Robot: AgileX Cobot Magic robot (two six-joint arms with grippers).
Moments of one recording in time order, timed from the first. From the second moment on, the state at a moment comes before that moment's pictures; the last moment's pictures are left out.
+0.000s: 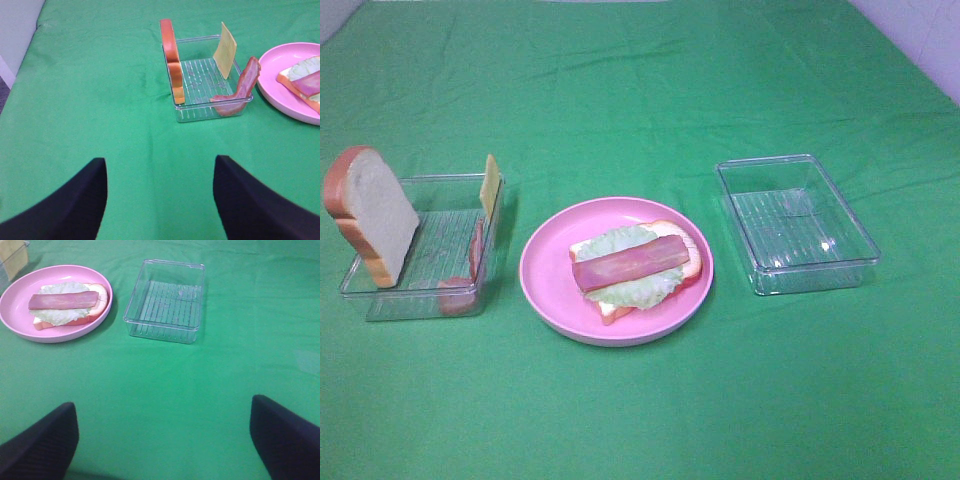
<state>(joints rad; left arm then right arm) 0.01 0.00 -0.50 -0.06 1.05 0.07 0.11 0.02 -0.51 0.09 1.07 -0.20</state>
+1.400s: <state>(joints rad) 0.01 1.41 -1.24 -0.36 1.10 0.09 0.11 -0.01 -0.51 0.09 1.07 -0.20</state>
